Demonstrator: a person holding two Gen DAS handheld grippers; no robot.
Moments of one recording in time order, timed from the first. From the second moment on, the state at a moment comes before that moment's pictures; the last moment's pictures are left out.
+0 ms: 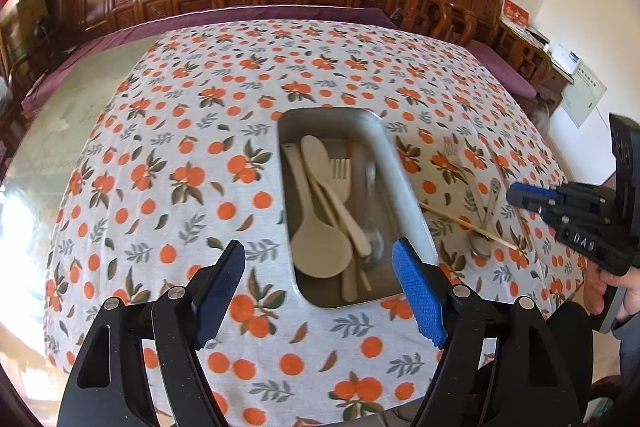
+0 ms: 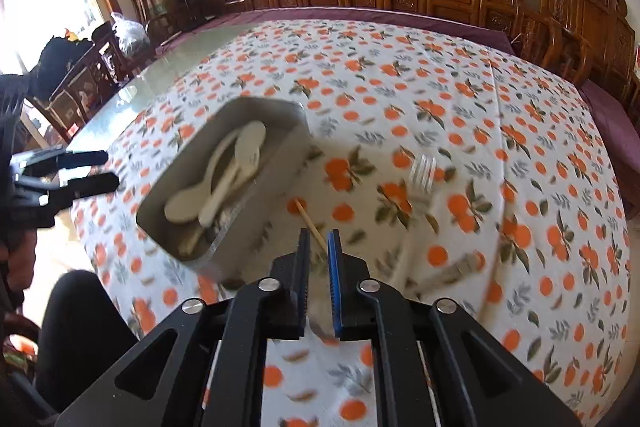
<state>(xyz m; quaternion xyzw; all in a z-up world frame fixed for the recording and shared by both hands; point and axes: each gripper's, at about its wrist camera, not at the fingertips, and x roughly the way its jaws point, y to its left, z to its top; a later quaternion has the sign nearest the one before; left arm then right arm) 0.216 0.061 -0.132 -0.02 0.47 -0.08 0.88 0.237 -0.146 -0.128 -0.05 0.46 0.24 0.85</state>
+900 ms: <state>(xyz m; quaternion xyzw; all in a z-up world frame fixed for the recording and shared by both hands) 0.210 -0.003 -0.132 0.02 0.48 -0.10 0.87 0.251 -0.163 -0.202 -0.08 0.53 0.26 0.80</state>
